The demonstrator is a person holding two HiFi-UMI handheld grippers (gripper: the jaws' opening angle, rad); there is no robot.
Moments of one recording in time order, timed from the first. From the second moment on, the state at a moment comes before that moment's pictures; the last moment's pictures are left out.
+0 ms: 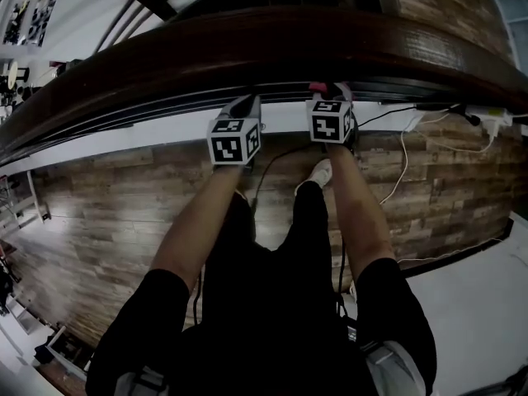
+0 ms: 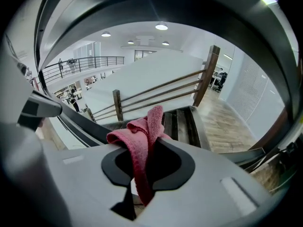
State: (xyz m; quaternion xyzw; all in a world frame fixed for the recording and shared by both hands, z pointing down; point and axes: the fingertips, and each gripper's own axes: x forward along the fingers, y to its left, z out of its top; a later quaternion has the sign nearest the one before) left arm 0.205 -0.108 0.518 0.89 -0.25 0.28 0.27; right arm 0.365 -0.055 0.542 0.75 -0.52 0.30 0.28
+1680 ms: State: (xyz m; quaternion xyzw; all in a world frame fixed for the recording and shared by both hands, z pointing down) left arm 0.036 -0.178 0.531 0.83 -0.41 0.23 0.30; right arm 0.217 -0.147 0.537 0.66 -0.64 0.22 0.34
